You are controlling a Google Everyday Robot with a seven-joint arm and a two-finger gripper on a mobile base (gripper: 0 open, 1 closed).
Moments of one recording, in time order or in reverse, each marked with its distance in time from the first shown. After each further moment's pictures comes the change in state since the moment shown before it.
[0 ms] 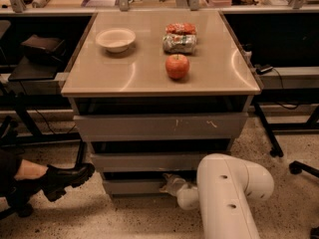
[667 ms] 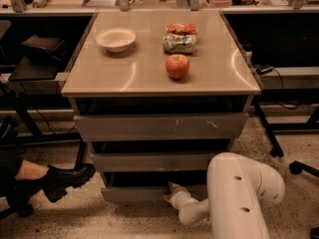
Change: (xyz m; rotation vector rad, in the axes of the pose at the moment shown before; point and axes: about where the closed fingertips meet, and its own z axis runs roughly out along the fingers) arm 0.005 0.030 -0.057 0.067 0.090 0.052
